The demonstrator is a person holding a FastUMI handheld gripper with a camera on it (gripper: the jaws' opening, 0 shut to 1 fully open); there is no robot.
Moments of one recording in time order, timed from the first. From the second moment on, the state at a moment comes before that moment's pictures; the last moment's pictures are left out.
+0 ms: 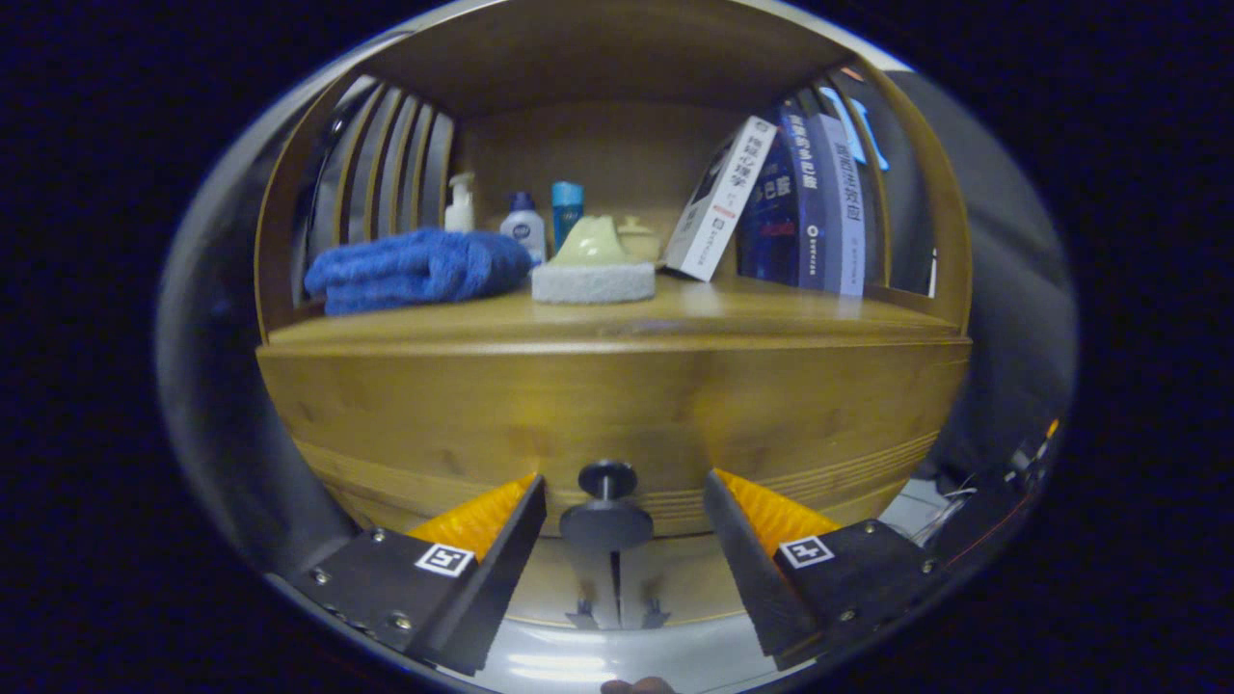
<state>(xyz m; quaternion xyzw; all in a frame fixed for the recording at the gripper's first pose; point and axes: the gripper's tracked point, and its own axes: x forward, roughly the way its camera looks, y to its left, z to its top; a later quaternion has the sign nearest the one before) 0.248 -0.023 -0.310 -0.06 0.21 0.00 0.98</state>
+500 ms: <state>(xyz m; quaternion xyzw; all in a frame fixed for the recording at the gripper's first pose) 0.185 0.011 -0.300 -0.02 0.19 0.01 0.98</state>
